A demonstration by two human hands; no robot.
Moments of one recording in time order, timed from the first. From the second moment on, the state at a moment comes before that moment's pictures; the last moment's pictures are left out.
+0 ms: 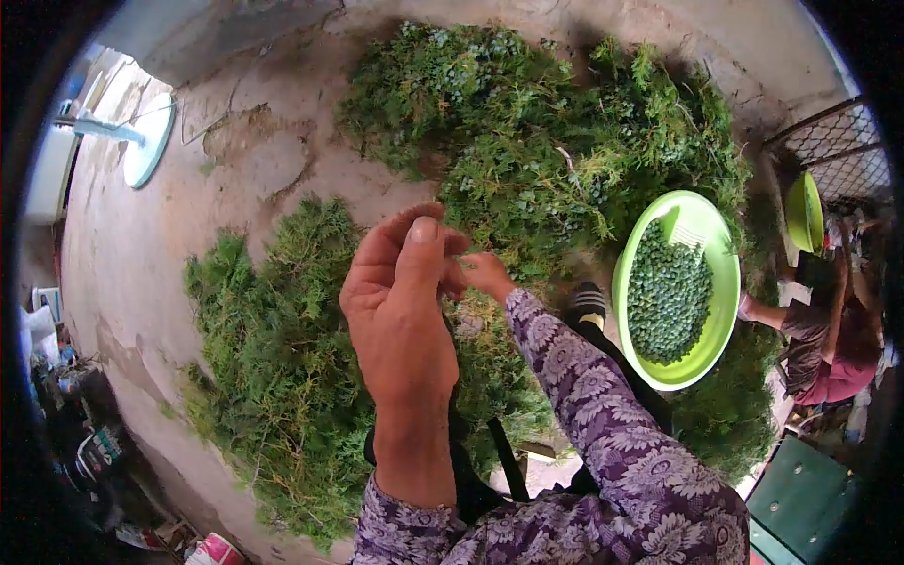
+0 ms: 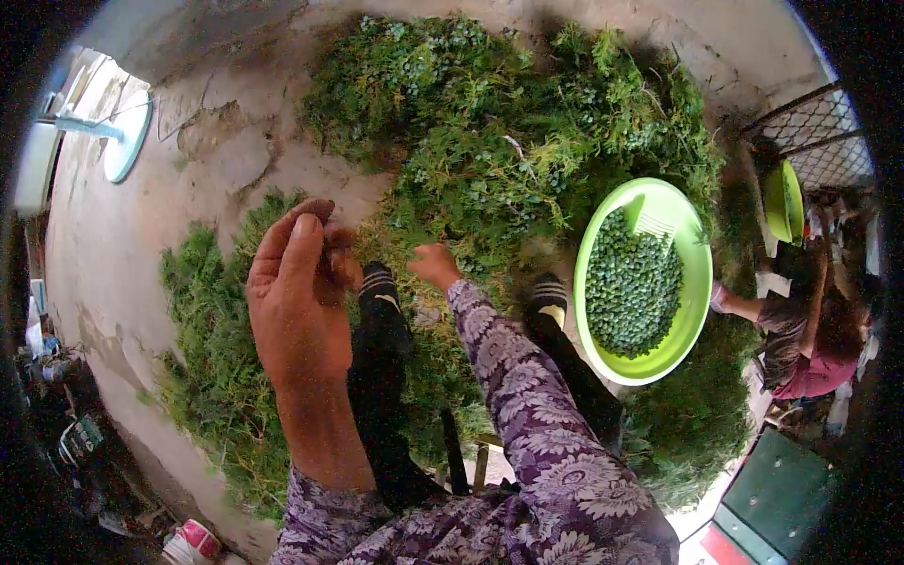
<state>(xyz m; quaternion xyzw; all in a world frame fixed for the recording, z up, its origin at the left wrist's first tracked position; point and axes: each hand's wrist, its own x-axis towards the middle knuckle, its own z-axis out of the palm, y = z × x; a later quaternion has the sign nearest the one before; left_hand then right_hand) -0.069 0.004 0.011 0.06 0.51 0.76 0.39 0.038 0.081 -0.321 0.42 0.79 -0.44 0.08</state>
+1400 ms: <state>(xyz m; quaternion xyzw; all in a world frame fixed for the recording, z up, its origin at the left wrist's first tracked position) -0.016 0.025 0.011 0.14 0.54 0.65 0.51 0.134 0.087 -0.001 0.44 0.50 -0.67 -0.32</state>
